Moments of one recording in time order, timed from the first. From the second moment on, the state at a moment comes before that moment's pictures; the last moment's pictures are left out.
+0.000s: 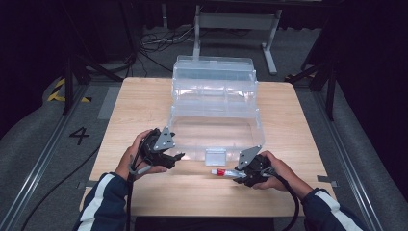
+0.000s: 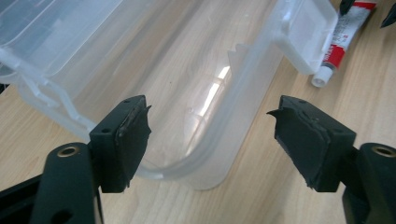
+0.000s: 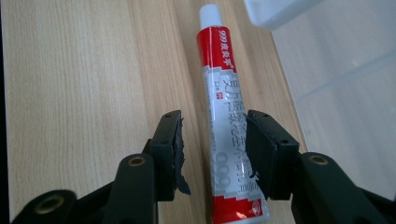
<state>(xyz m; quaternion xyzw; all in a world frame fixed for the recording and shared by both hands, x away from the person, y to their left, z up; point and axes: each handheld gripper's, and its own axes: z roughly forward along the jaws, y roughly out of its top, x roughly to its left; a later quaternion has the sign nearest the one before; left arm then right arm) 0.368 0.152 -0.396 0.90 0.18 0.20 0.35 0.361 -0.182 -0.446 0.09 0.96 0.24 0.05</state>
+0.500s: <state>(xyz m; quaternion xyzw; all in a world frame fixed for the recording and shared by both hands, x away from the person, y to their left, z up) 0.339 0.200 -0.429 0.90 0.24 0.17 0.33 0.369 -0.161 -0.455 0.08 0.97 0.21 0.05</state>
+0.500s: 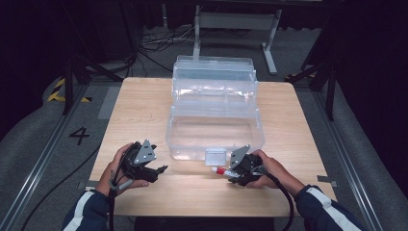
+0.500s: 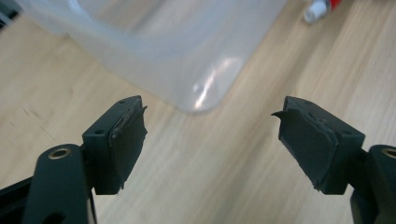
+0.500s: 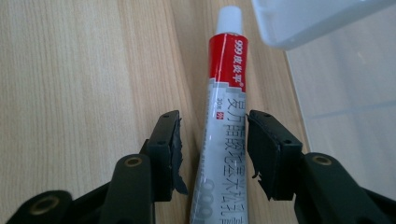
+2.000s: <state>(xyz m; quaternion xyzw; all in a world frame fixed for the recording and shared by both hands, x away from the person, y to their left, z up) 0.343 0.238 -0.494 0.88 0.30 0.10 0.35 0.368 -0.145 -0.452 0.04 0.99 0.14 0.00</state>
